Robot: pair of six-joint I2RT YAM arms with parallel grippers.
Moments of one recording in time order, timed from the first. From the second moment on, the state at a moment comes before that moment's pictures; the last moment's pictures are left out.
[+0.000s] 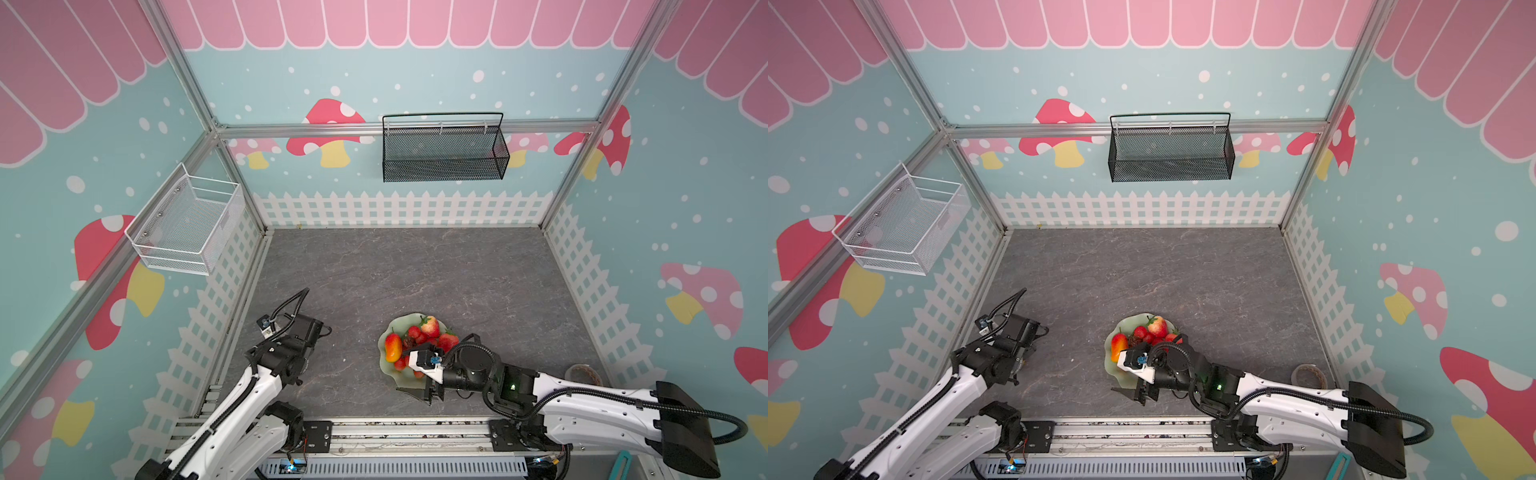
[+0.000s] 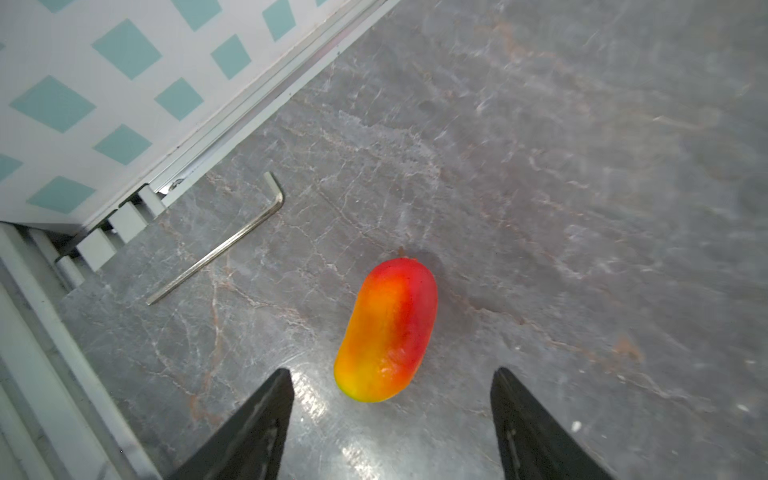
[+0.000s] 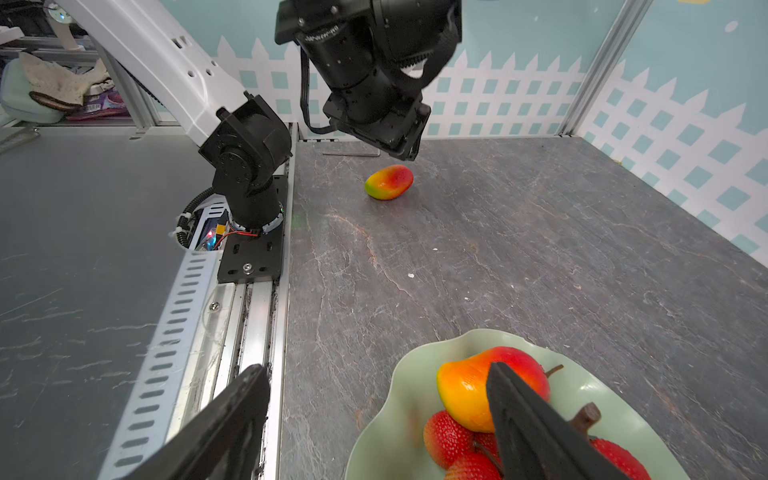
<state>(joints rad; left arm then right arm) -0.32 0.87 0.56 -0.92 -0.59 -1.00 1.17 0.97 0.43 0.24 -0.18 -0.15</state>
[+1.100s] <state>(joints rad) -0.12 1.26 0.61 -0.71 -0.26 -0.78 1.19 0.96 0.44 0.24 -0.04 -0.14</state>
